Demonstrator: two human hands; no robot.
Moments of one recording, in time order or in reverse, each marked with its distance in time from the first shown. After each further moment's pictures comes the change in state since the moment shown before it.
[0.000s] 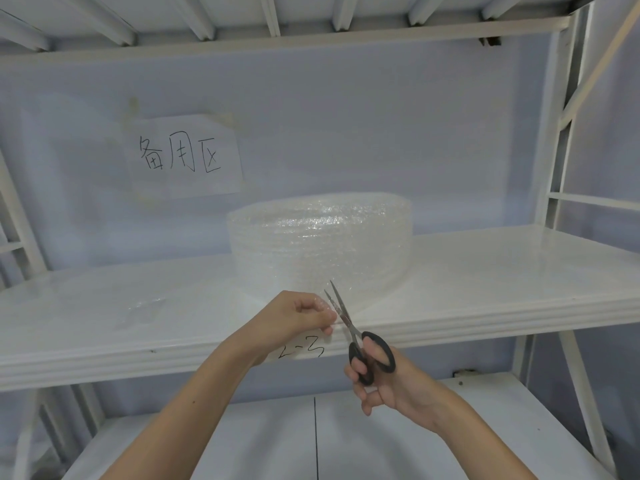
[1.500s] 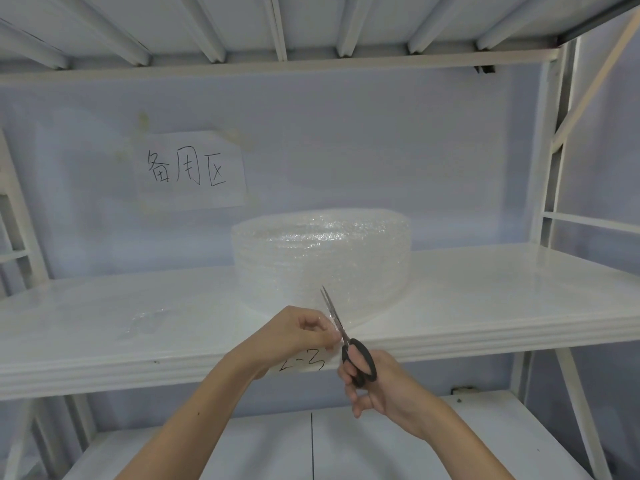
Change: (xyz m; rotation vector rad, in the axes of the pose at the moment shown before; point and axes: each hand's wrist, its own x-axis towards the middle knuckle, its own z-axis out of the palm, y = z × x) left_hand -0.005 0.003 -0.001 -0.002 -0.058 0.033; right_hand 0.009 -0.008 0.016 -0.068 0.129 -0.057
